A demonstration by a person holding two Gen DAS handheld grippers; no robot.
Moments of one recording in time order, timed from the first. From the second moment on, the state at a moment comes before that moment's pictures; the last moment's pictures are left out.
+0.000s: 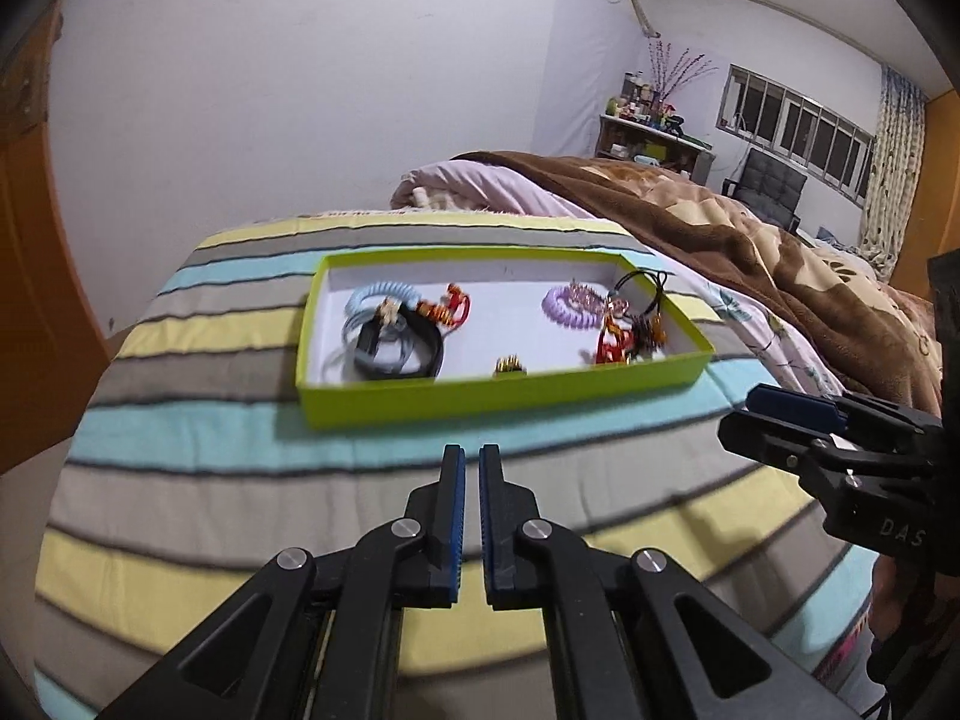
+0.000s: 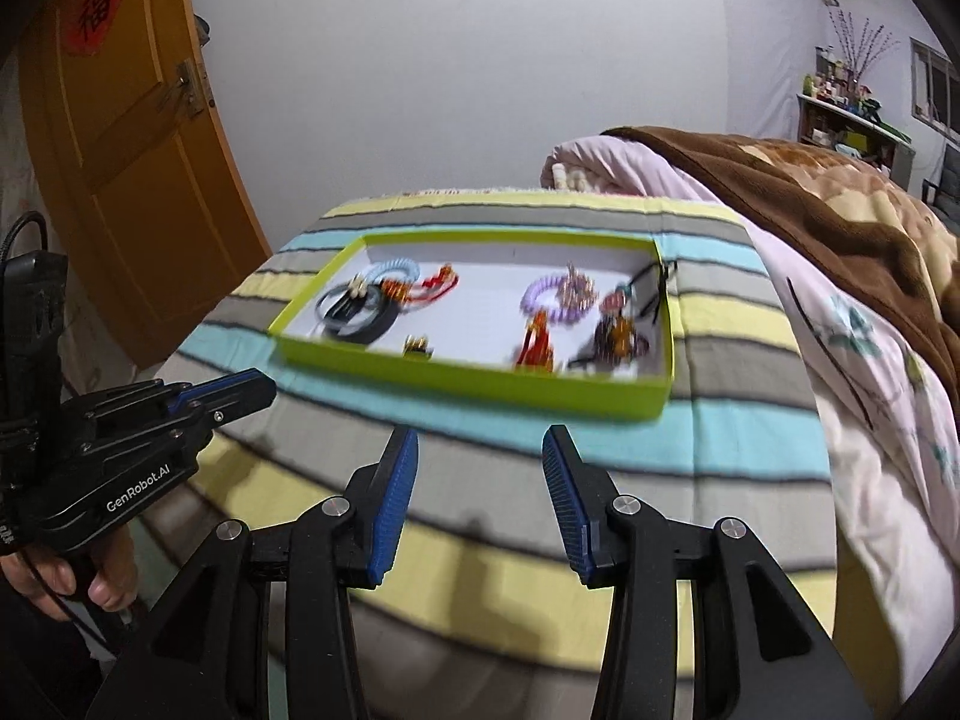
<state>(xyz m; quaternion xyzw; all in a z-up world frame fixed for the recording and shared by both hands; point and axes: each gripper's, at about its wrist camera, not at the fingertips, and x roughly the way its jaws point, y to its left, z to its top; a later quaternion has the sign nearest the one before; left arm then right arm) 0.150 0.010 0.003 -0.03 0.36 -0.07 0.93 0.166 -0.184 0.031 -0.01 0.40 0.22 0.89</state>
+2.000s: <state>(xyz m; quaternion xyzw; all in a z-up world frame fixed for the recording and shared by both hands) 0.060 0.000 0.004 -0.01 0.34 -0.03 0.94 0.076 -0.184 0.037 -0.05 0.37 0.19 0.91</state>
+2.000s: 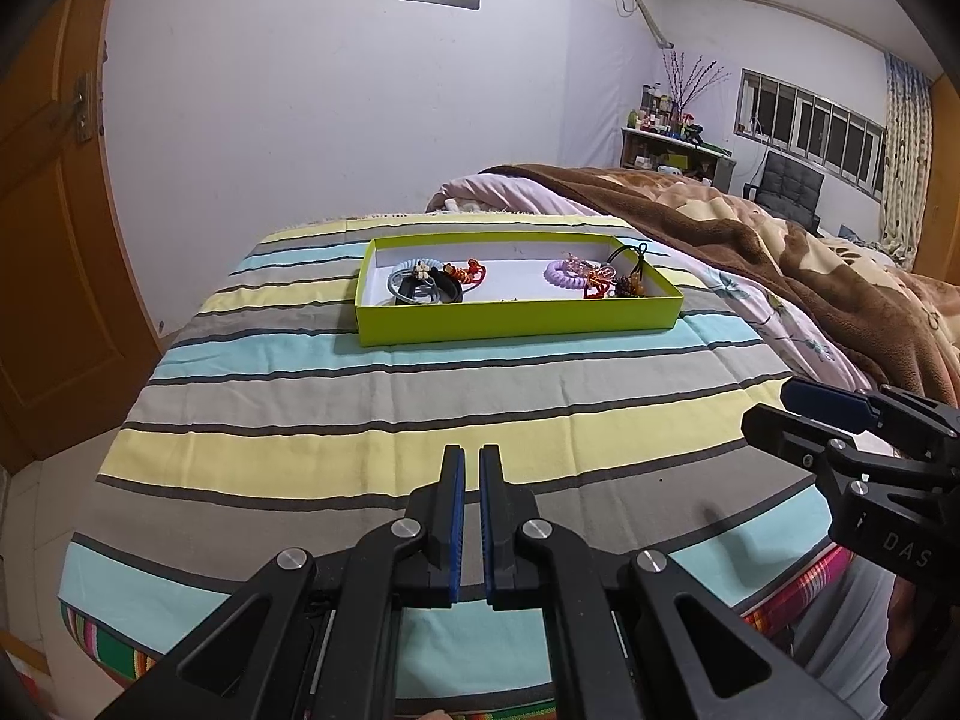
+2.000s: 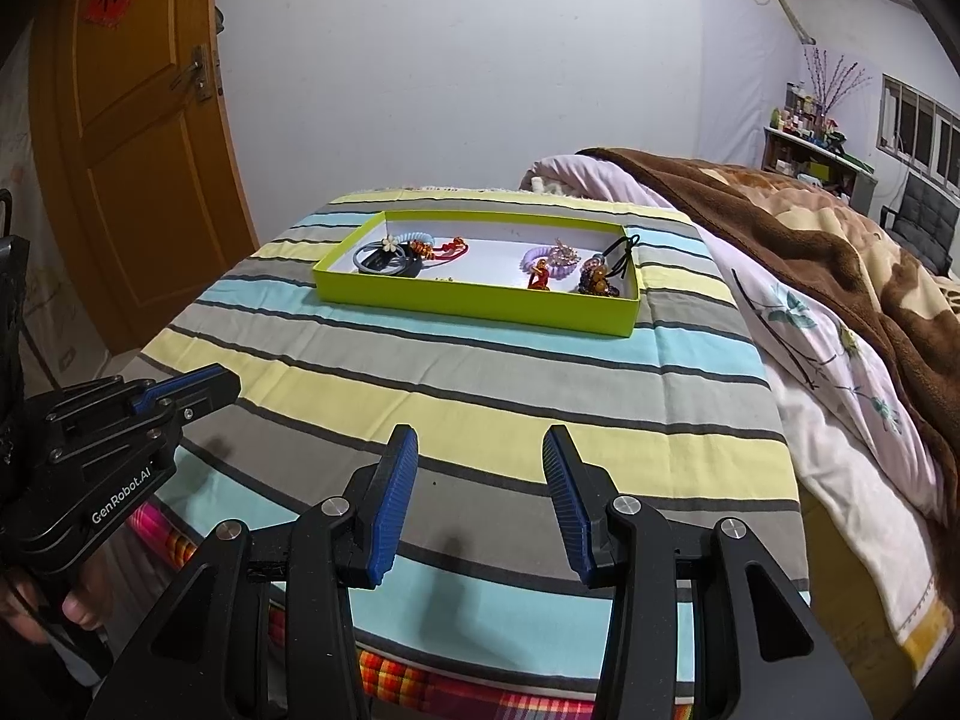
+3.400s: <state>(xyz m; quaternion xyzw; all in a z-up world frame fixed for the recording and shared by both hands) 0.059 -0.004 -0.004 -0.01 0.33 -0.03 0.94 0.068 -0.188 0.034 -0.04 0.35 0.18 0.92</state>
